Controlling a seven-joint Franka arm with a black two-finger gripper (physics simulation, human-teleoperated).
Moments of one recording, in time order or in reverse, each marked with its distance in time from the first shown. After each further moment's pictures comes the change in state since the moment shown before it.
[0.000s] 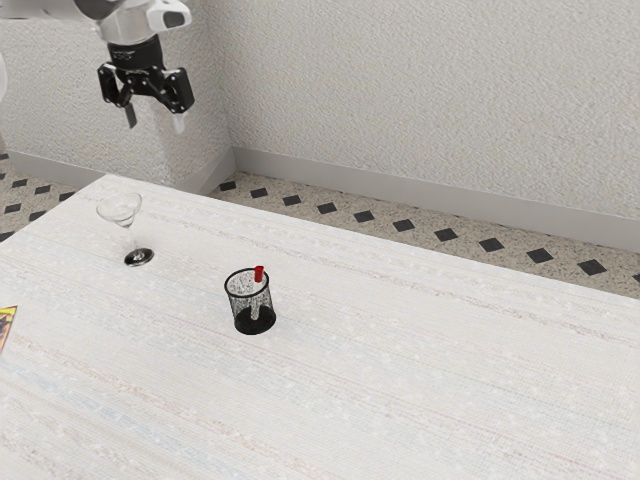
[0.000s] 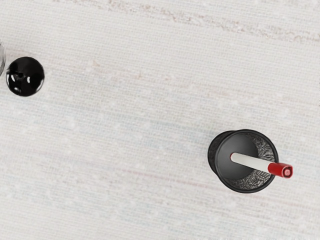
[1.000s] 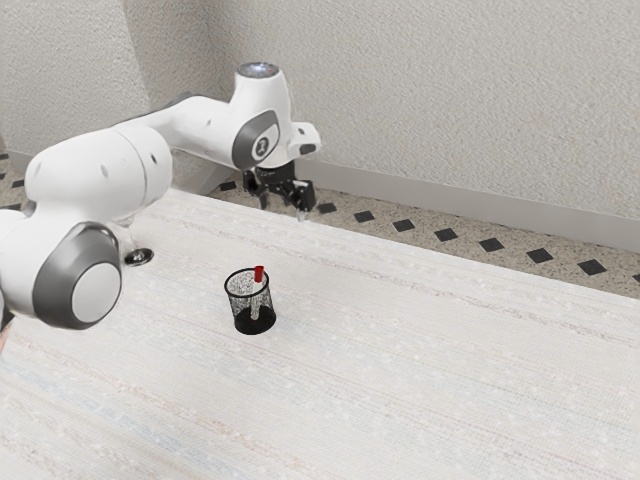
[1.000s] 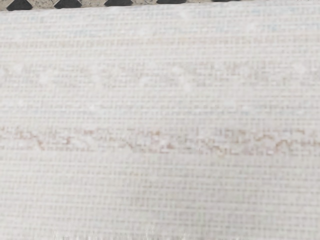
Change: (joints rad) arm 0.125 0.512 -0.336 0.126 0.123 0.533 -0.068
